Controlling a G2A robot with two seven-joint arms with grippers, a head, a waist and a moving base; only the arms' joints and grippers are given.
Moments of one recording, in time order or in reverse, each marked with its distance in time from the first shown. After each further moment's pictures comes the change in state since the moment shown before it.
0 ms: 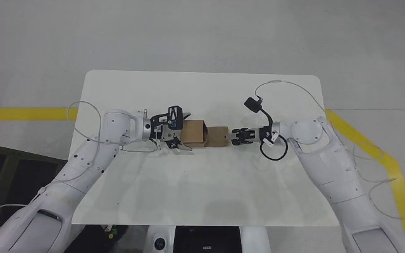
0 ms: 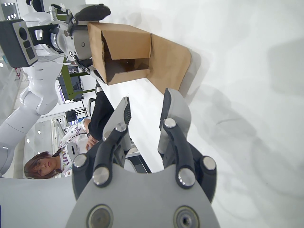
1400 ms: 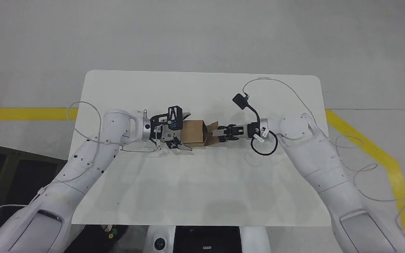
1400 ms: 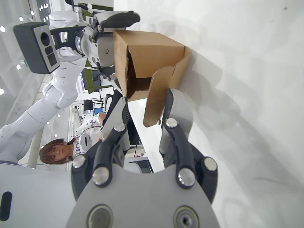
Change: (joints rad) left arm 0.003 0.001 -0.002 -0.004 0.004 0.000 0.005; right arm 0.124 -0.073 -0.147 0.204 0.214 -0.182 -0.043
